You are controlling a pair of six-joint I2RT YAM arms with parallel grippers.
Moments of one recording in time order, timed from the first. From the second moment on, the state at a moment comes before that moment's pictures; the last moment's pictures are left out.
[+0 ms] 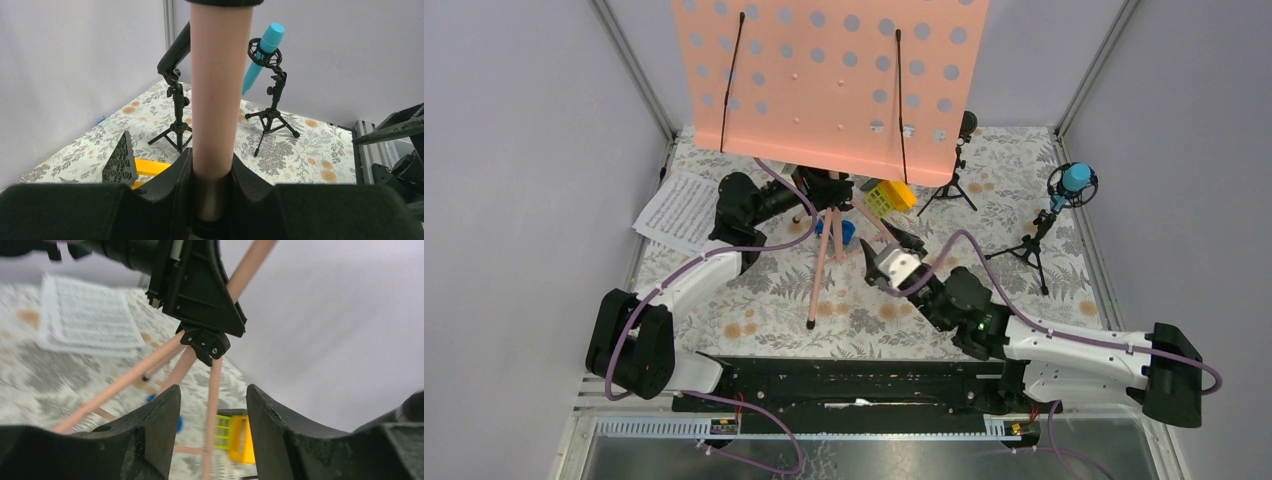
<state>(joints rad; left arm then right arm) -0.39 1.37 0.85 0.79 0.75 -0.26 1.18 1.05 0.66 0.52 0.42 -0.71</state>
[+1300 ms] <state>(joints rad) -0.39 1.36 0.86 0.76 0.73 -0.24 0.79 1.41 0.62 0.92 0.05 1.54</state>
